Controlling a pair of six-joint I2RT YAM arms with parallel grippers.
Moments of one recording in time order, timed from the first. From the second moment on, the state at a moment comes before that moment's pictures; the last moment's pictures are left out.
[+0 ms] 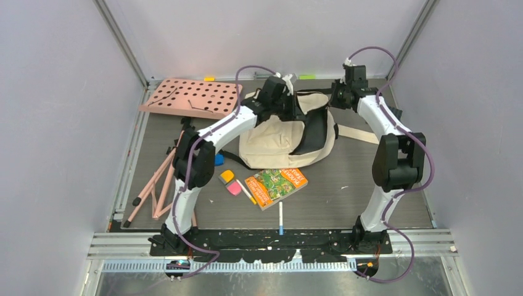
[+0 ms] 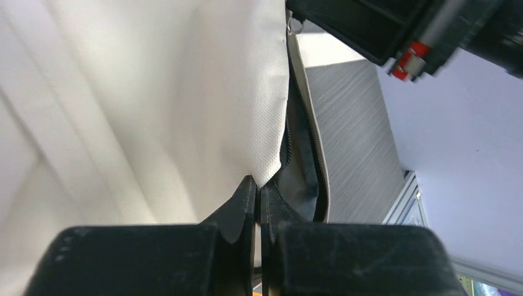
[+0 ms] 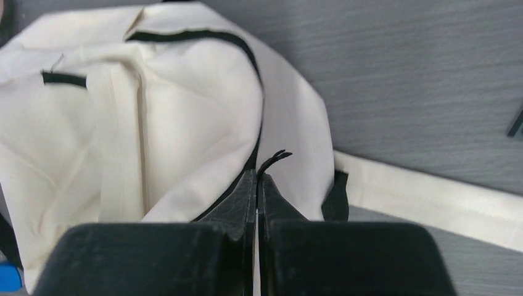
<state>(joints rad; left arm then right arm) -0.69 2.18 1.89 -0.27 0.34 -0.63 0.07 1.82 1.49 -0.43 -0.07 0.29</state>
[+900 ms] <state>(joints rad) -0.50 2.04 1.72 -0.40 0.25 -0.43 0.06 1.71 1.56 -0.64 -0.12 0.28</state>
